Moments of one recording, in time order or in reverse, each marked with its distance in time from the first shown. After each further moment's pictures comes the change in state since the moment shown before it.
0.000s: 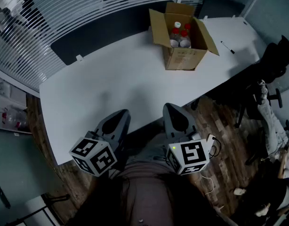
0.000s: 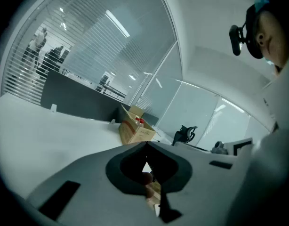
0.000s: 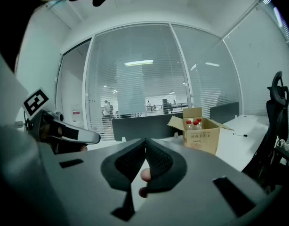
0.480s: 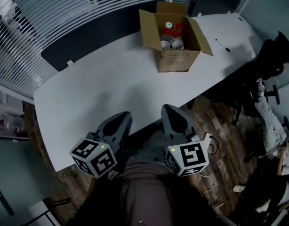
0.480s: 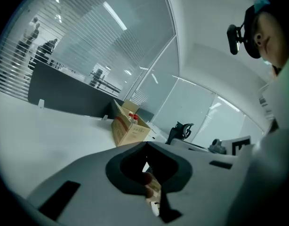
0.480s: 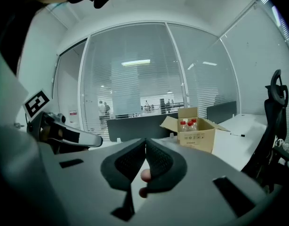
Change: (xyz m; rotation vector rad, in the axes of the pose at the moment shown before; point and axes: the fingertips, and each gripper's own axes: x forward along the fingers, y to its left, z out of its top) left arm 0.043 -0.016 0.000 0.001 0.055 -0.060; right arm 0.012 -0.031 0.017 0.032 -0.024 -0.019
